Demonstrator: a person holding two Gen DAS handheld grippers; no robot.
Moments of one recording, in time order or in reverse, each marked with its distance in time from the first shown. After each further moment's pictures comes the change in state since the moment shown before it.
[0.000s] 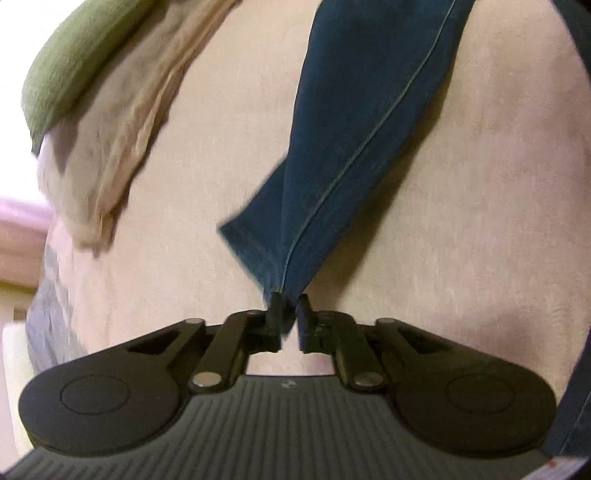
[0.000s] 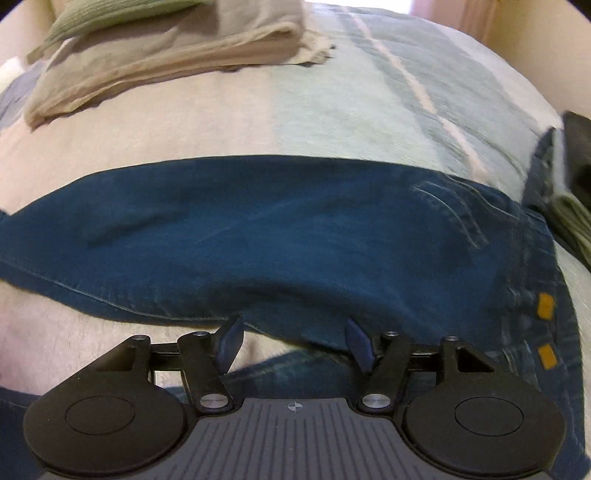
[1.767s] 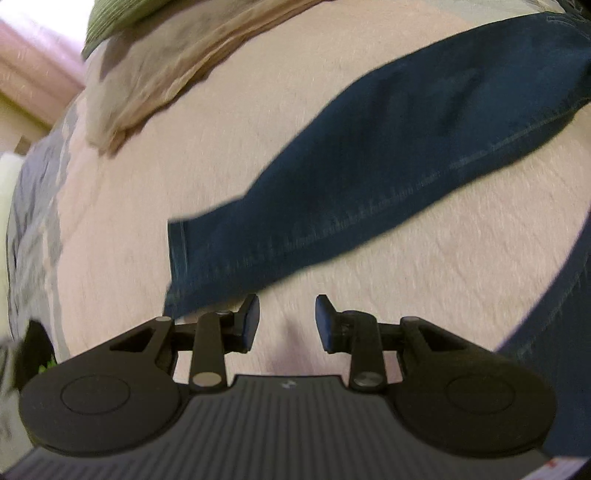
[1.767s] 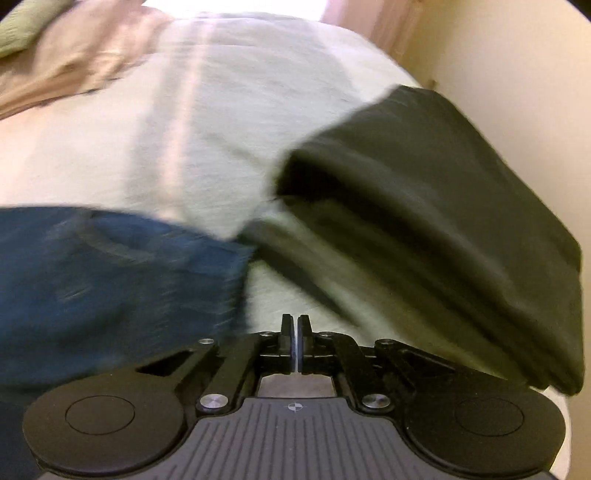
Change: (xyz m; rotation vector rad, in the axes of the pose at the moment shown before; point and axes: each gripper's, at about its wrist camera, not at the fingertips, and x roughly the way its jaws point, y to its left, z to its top) left arm -0.072 -0.049 0.123 -0.580 0.174 -0.019; right arm -0.018 -0.292 0.023 -0.038 -0.039 -0.206
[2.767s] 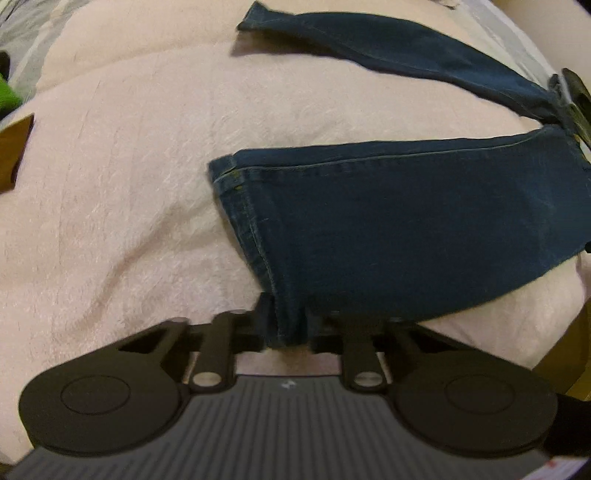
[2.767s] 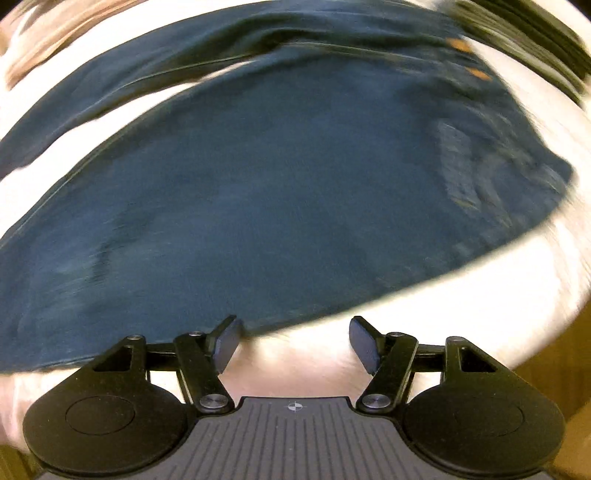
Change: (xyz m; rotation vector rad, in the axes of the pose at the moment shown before) left arm -0.043 0.072 -0.264 -0.442 0.067 -0.389; right arm -0.153 0.309 -0.234 0.268 0.284 0.119
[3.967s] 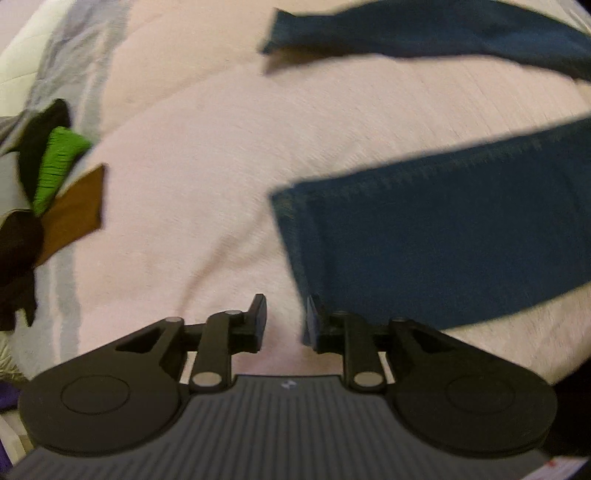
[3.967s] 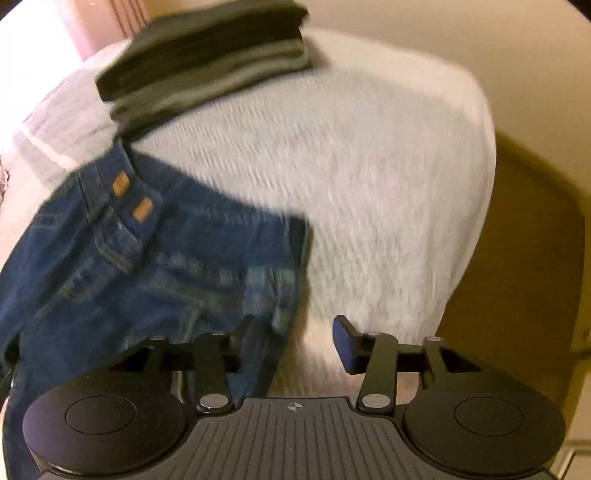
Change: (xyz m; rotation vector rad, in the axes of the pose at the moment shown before) left arm -0.024 -0.046 0.047 0.031 0.112 0.369; right arm -0.011 -0.249 0.083 0.642 -0.253 -0.154
